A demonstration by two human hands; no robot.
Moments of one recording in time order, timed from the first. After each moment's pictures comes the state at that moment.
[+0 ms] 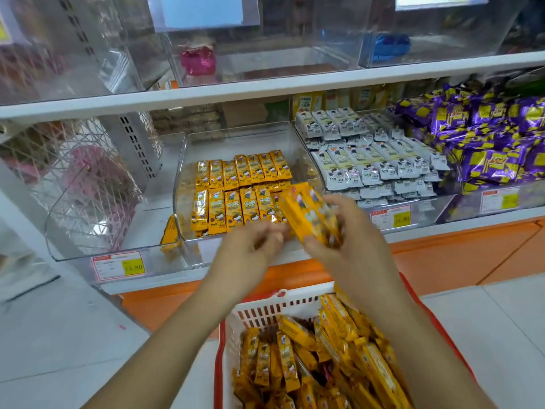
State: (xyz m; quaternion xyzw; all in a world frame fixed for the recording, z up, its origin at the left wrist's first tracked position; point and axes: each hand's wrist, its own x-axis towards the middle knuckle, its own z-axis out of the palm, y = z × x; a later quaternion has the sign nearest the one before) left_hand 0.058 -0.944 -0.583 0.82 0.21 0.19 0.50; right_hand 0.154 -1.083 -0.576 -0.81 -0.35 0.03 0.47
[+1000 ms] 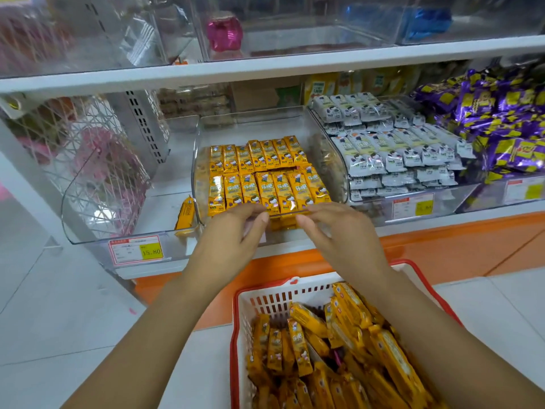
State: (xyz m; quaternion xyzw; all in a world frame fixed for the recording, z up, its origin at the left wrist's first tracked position) left_hand 0.034 -0.895 -0.597 0.91 0.18 0.24 0.27; right_hand 0.165 -1.039 -0.619 -0.80 -0.47 -0.13 0.34
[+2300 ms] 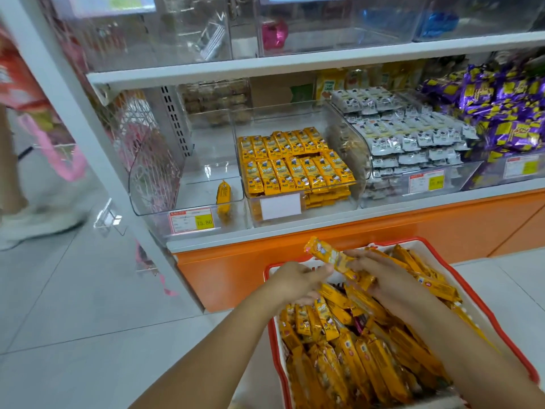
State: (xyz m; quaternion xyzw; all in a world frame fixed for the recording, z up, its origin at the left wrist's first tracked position) left_hand -0.010 -0.945 -0.668 0.71 0.30 -0.12 0.63; right_hand 0.103 -1.100 -0.684 -0.68 -0.12 0.39 0.61
